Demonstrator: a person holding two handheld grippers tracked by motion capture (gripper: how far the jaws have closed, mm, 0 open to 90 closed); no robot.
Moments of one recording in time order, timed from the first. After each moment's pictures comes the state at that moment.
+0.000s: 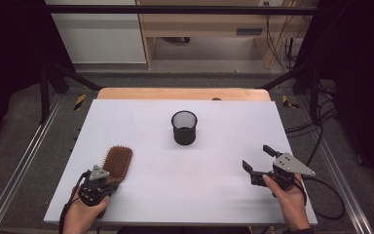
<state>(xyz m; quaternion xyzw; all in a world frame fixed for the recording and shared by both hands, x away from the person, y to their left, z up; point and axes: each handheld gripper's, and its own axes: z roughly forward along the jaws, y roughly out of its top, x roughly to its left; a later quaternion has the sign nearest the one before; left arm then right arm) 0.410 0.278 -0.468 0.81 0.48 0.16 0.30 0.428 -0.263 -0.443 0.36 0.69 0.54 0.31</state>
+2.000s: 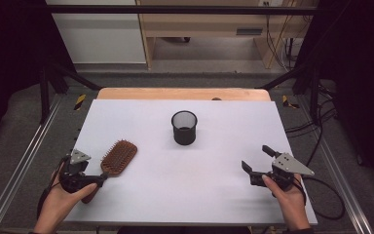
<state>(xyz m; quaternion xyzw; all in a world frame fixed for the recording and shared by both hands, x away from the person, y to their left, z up) 0.435 0.316 -0.432 0.80 0.49 0.21 0.28 0.428 -0.262 -0.444 0.36 0.70 0.54 0.31</state>
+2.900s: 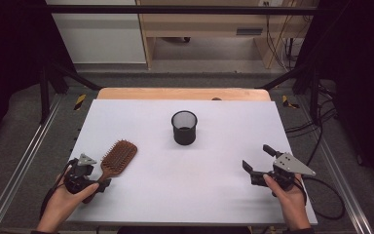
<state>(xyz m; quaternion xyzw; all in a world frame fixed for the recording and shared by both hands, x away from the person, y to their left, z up) 0.440 0.315 -0.453 0.83 0.48 0.16 0.24 0.428 -0.264 -0.444 0.36 0.69 0.55 0.31</state>
